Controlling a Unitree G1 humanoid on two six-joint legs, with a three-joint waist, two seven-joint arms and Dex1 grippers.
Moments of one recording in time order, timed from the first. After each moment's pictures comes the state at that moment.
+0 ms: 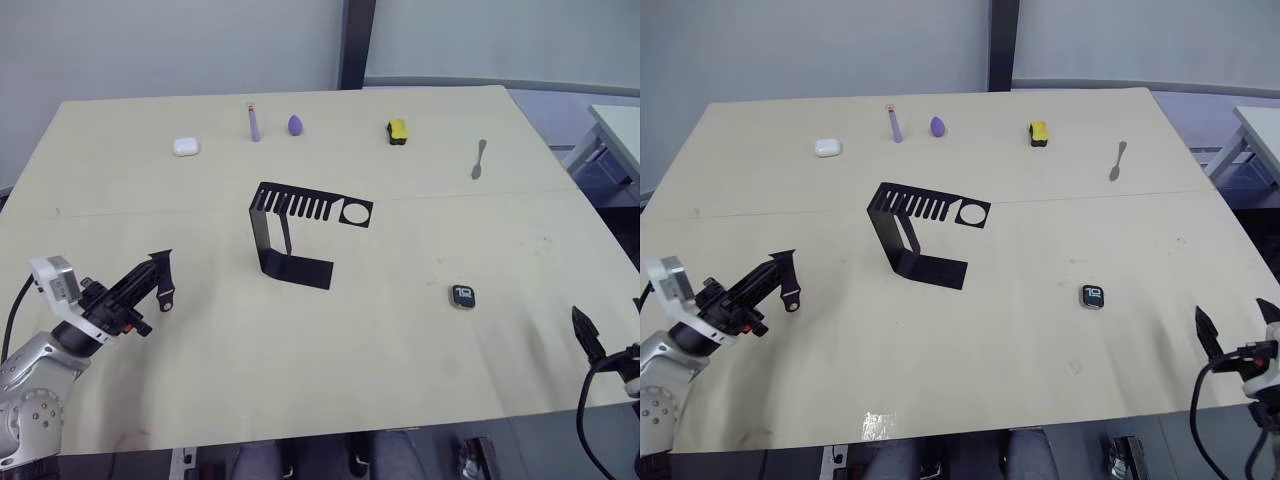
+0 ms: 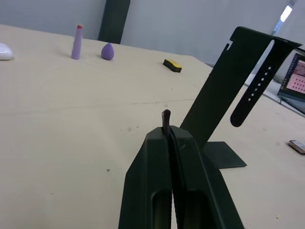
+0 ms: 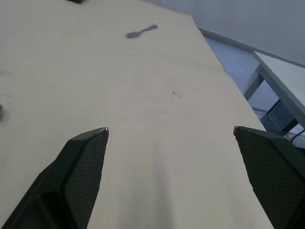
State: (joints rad) left arm 0.04 0.60 0.52 -0.18 -0.85 0.41 -0.76; right arm 0.30 -0.49 -0.67 -0.16 0.40 0.01 0.54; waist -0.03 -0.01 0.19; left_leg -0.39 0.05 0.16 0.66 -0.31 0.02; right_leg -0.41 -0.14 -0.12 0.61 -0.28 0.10
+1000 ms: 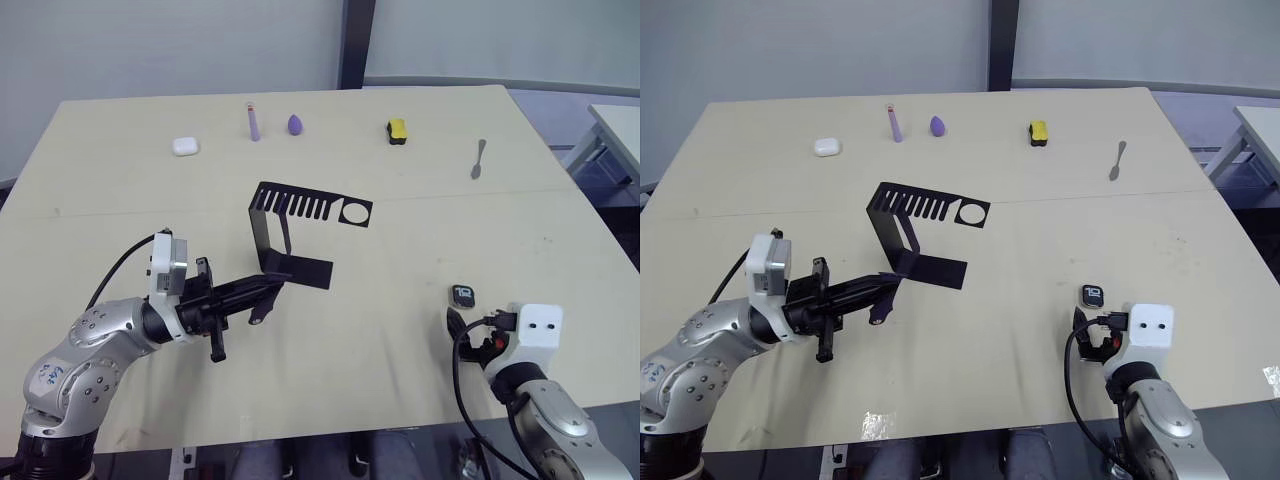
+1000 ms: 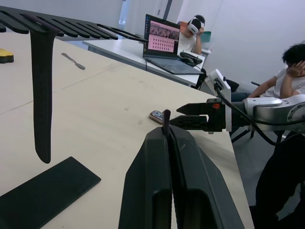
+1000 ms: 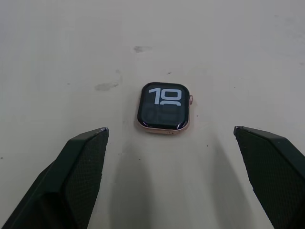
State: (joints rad) left arm -0.11 0.66 0.22 -0.47 -0.90 0.58 -0.86; right arm 0.26 -0.24 -0.24 -0.74 0.36 0.72 0.03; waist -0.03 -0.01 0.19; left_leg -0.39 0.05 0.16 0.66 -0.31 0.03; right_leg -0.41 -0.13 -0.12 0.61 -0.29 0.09
